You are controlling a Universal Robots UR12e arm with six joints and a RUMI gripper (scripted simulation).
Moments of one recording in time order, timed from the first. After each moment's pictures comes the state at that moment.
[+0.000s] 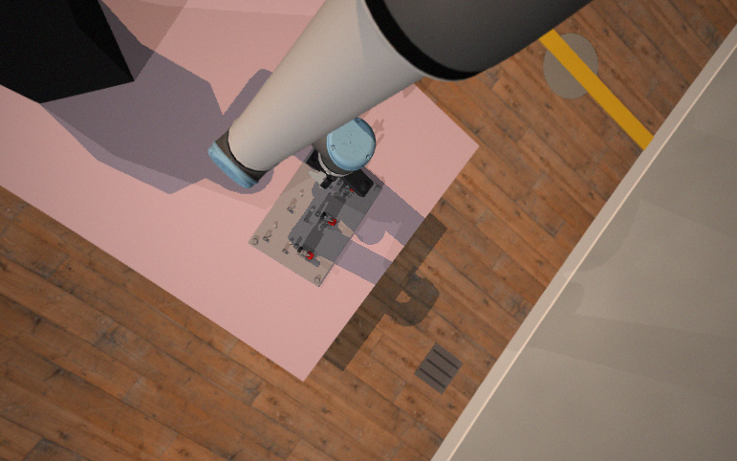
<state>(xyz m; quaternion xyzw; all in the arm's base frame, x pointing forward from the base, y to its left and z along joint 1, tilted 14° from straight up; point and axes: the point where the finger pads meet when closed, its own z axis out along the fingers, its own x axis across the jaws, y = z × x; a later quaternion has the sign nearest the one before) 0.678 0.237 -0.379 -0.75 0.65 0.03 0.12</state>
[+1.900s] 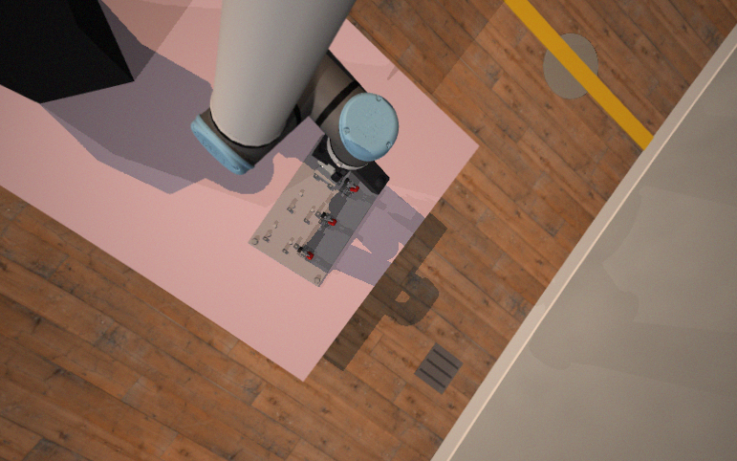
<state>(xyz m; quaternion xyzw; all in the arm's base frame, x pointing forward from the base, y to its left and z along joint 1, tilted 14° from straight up) 0.665 0.209 -0.254 -0.75 0.65 0.03 0.12</state>
